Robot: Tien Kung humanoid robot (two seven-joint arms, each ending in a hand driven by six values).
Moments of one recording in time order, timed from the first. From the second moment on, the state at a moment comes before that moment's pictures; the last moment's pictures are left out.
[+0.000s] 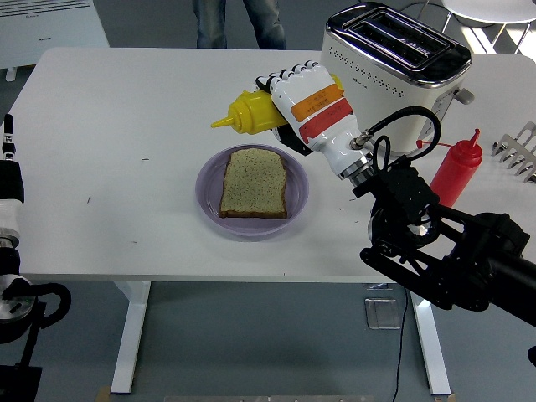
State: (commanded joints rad) left arm 0.00 0.03 -1.61 -1.61 0.25 0.17 -0.39; right arm 0.84 -0.14 0.50 1.23 -2.27 -0.64 -0.23
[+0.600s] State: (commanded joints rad) left arm 0.01 0.03 -1.61 -1.61 0.25 0.16 -0.39; right arm 0.96 -0.24 0.41 1.23 -2.27 -0.65 -0.41
